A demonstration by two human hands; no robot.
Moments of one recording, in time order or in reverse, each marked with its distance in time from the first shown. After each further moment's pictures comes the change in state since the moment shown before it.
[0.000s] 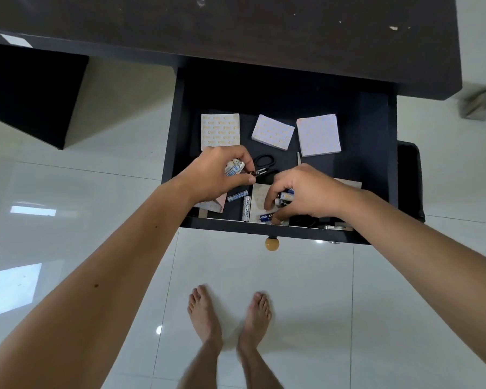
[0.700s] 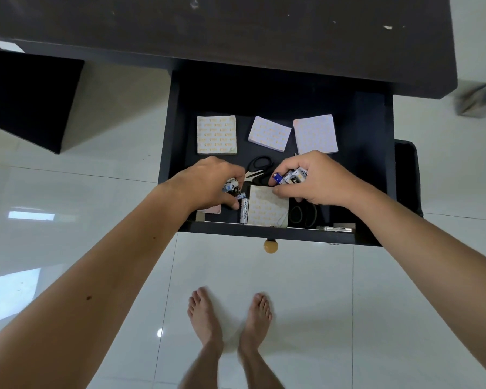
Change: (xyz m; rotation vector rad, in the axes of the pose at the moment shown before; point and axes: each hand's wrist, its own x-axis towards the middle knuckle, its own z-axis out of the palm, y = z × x) left_hand 0.001 0.002 -0.003 0.447 -0.226 -0.050; right_hand -0.009 0.009 -0.017 0.356 0.189 0.130
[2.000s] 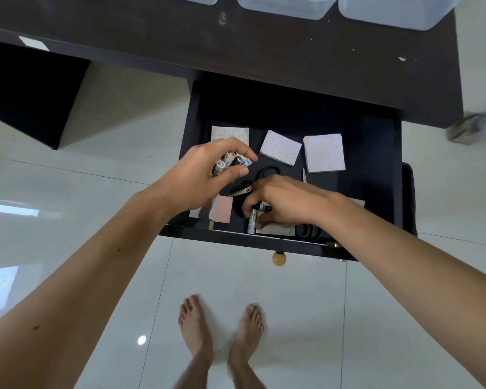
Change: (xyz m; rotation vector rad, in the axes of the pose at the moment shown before) left_hand -0.041 -0.010 -0.030 -0.559 0.360 0.189; right_hand 0.038 -0.040 0.041 -0.657 -0.319 -0.321
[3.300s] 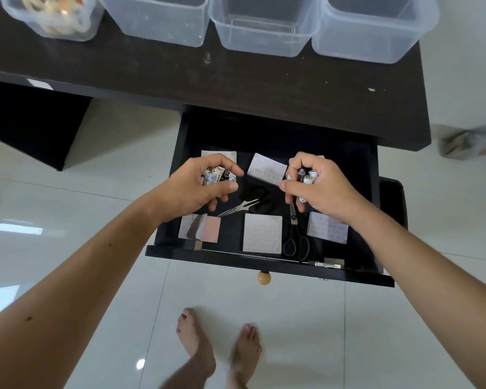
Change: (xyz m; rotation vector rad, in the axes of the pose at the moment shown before) left_hand 0.019 0.017 -0.005 -0.241 -0.053 -0.227; right_hand -0.064 0.030 -0.047 0.837 0.551 0.304
